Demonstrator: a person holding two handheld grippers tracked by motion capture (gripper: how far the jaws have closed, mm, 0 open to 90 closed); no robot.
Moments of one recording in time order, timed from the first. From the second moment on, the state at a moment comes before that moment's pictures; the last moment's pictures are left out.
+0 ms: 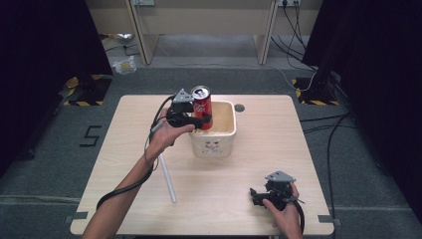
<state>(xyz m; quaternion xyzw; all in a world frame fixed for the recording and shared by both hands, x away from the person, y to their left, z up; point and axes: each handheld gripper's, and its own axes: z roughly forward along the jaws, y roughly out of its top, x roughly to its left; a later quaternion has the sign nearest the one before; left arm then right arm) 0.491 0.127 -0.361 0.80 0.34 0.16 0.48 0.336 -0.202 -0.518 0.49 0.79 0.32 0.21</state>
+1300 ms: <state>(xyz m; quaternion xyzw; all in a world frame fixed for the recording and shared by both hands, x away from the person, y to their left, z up) 0.503 0.131 -0.385 0.80 0.35 0.16 0.47 0.335 -0.202 -0.518 0.49 0.79 0.32 0.20</state>
